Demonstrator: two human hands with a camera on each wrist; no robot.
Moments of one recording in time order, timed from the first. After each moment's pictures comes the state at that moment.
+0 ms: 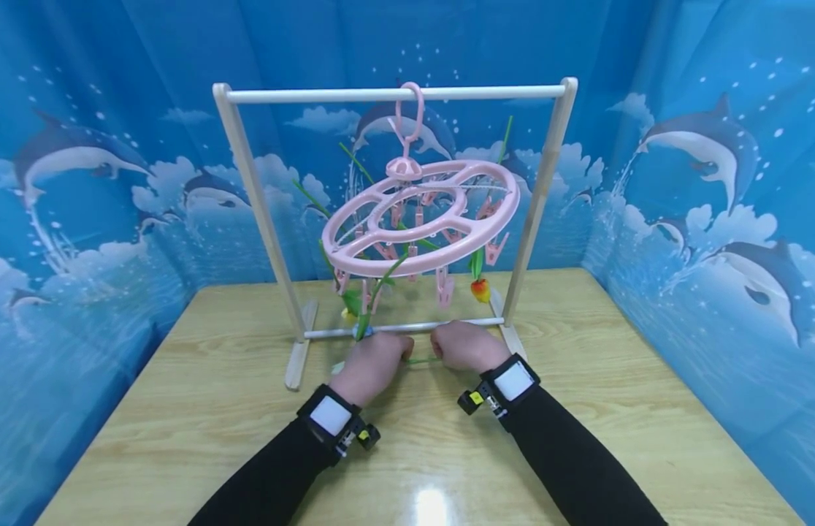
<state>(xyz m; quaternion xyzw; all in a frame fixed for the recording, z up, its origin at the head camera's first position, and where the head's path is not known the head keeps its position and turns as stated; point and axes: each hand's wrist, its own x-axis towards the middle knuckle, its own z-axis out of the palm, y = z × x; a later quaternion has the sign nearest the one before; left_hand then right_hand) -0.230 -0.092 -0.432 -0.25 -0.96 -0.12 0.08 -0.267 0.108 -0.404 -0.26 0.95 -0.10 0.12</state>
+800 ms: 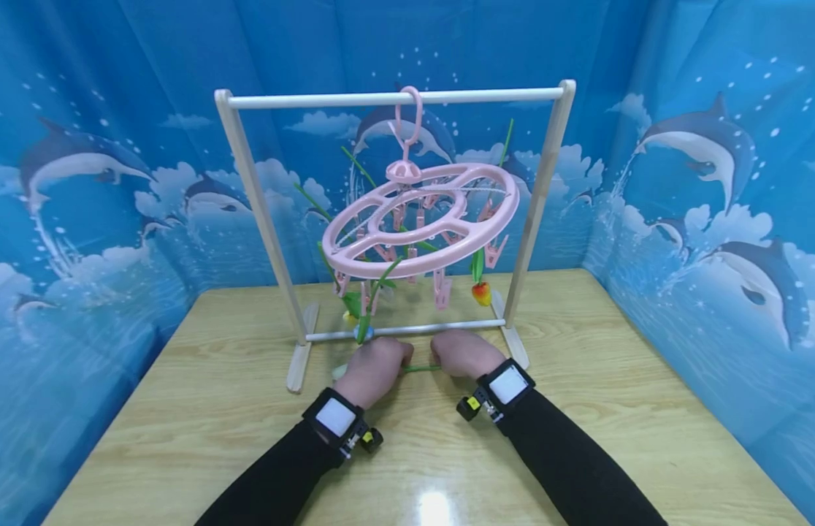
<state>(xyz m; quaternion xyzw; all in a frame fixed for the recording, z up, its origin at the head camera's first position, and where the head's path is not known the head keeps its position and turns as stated) -0.233 -0.094 -0.450 -0.26 -0.95 -0.09 0.13 -0.268 0.105 -0.424 -0.28 0.95 -0.08 0.08</state>
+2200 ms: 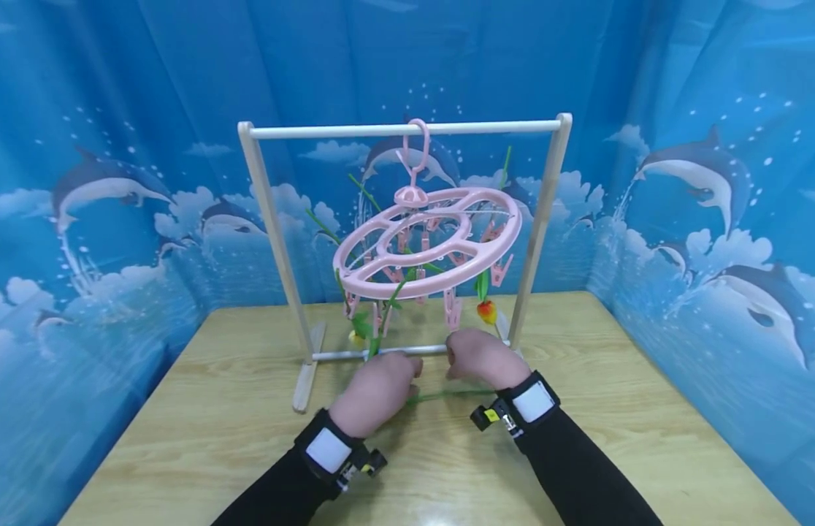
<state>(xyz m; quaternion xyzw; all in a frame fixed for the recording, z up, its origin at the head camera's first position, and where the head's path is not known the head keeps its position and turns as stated) -0.197 -0.082 -0.389 -0.22 -0.97 -0.02 0.03 -0.258 0.115 -0.374 -0.19 0.97 -0.14 0.12</state>
